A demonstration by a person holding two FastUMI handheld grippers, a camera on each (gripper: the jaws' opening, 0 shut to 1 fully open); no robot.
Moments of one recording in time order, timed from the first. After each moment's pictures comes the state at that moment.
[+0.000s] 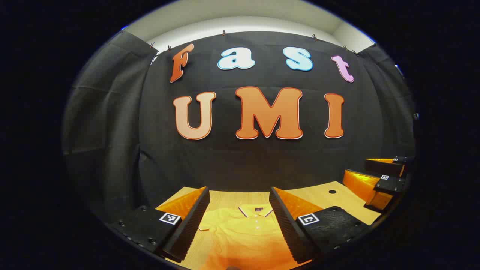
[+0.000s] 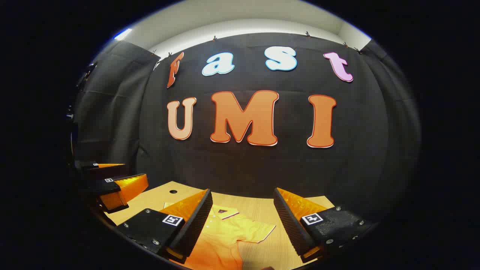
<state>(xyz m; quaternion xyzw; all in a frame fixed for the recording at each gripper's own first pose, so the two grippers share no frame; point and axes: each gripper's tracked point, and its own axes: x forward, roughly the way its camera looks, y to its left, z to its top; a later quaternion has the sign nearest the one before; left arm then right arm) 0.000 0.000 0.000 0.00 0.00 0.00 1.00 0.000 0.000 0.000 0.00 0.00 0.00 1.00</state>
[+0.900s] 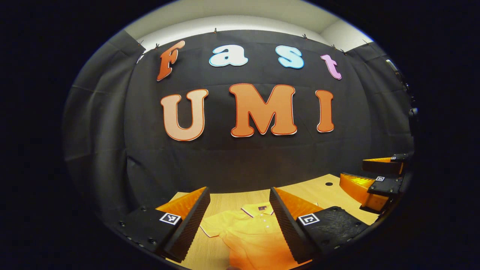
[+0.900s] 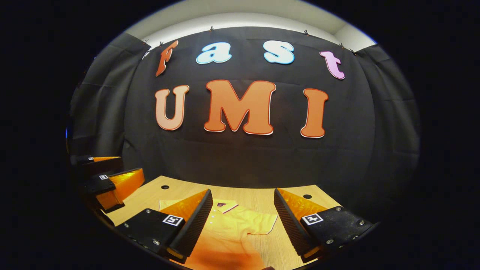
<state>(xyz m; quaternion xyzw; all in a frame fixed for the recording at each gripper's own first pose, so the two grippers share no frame) 0.031 0.061 -0.010 0.03 0.00 -0.09 1.00 0.006 0.038 -0.023 0.00 0.05 -0.11 0.99</state>
